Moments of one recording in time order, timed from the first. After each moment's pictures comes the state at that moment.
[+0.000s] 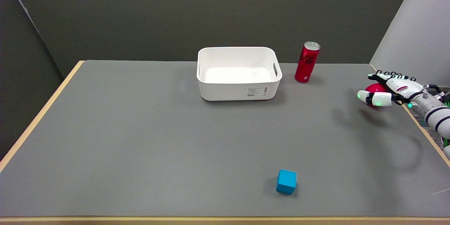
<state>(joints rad) 0.15 -0.66 -1.55 0.51 -0.06 0.53 1.03</state>
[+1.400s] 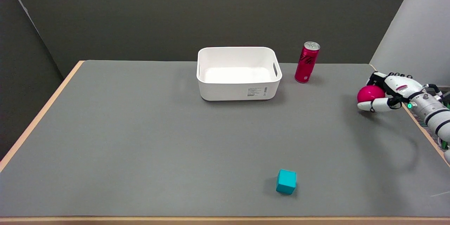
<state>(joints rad) 0.12 -0.68 -1.47 0.53 -0.07 0.63 1.03</state>
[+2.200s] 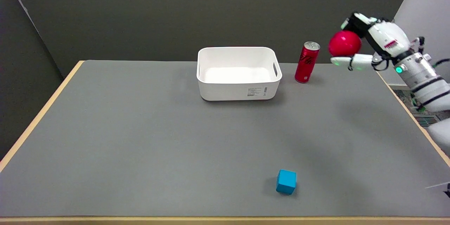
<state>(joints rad) 0.08 -0.69 -1.39 0.90 0.01 0.89 1.03</state>
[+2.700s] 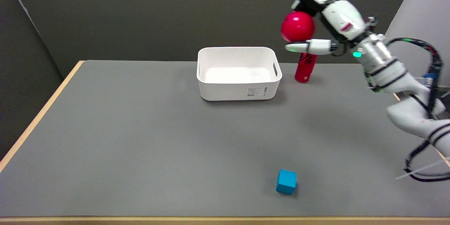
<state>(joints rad) 0.26 -0.76 -1.60 1.11 -0.01 0.86 1.02</state>
